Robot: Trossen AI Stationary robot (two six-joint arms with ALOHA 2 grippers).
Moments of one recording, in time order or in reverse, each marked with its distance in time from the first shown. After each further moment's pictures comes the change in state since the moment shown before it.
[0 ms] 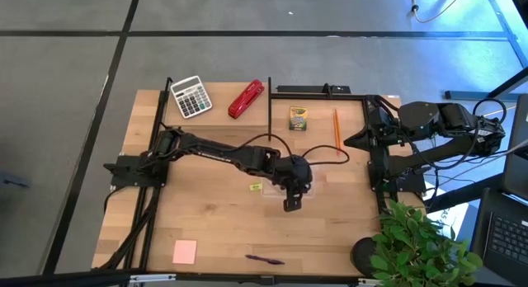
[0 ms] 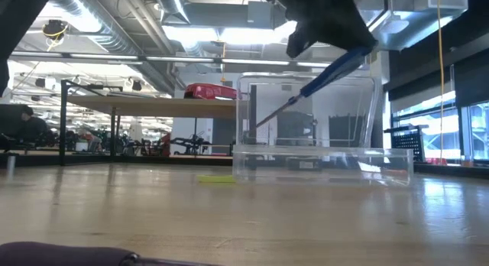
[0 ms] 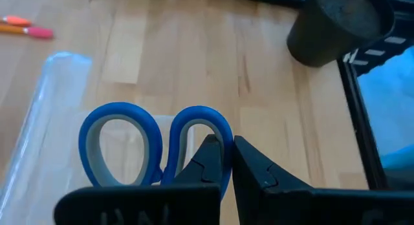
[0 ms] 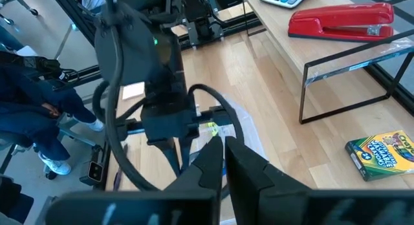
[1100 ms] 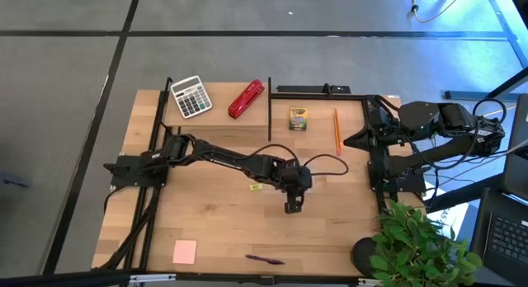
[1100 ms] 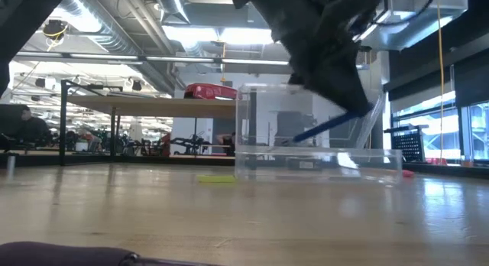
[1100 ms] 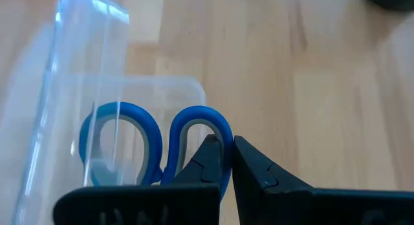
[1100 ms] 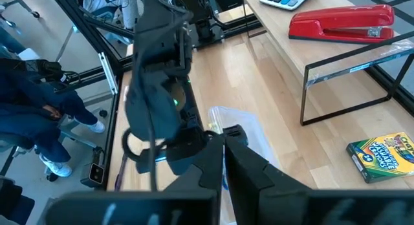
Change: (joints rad) left arm -0.005 0.120 -0.004 -0.002 -0.107 0.052; right arm 0.000 0.000 0.000 0.008 0.000 0.003
